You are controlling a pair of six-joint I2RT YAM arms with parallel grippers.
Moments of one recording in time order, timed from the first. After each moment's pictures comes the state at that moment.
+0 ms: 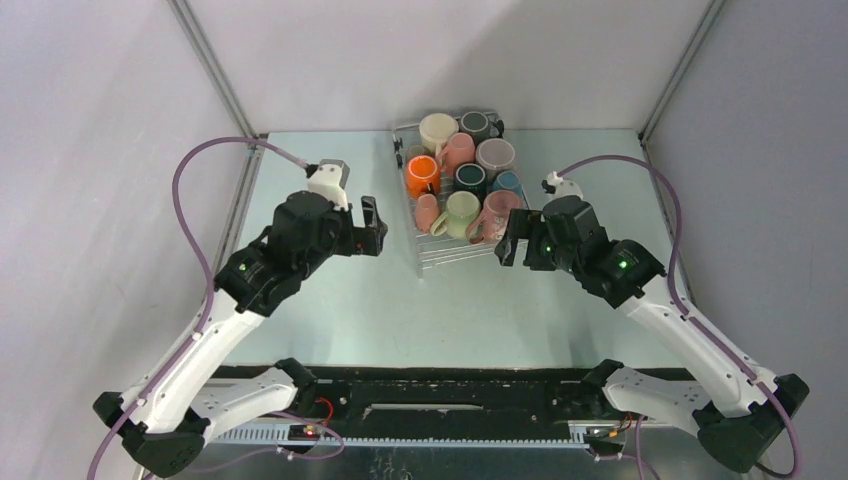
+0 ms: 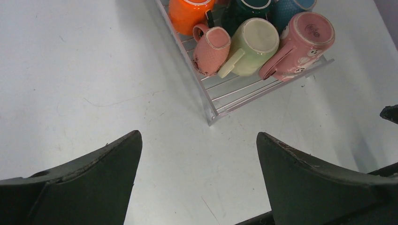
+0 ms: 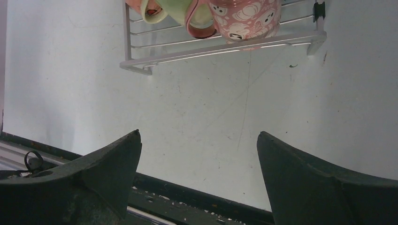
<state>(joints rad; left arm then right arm) -0.66 0.94 1.18 -0.70 -0.26 -0.34 0.65 1.02 1.11 -0.78 0.18 0.58</state>
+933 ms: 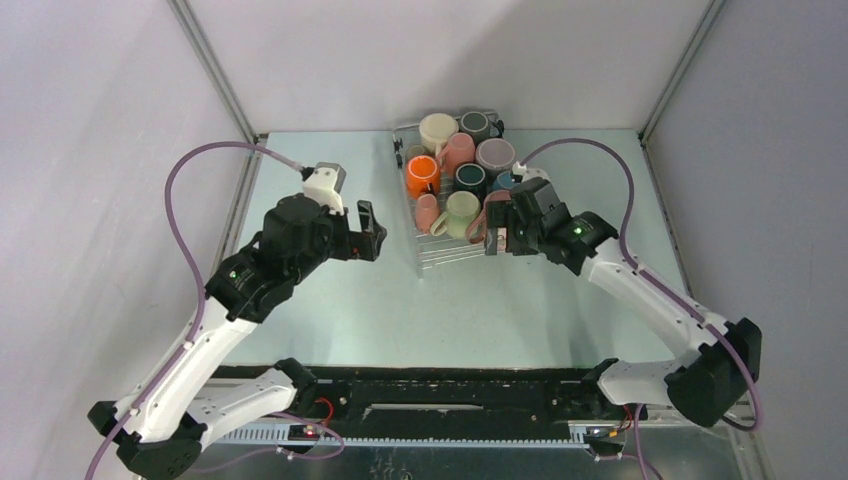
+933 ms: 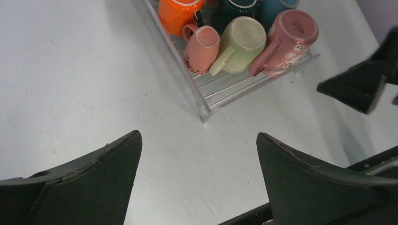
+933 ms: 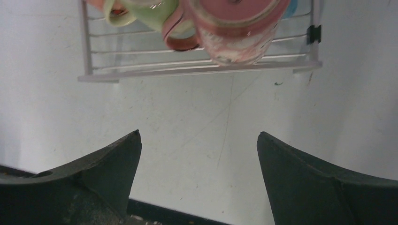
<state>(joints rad) -0.66 0.90 1.18 -0.72 -0.22 -0.33 0.64 1.25 1.18 -0.74 0.22 0.47</state>
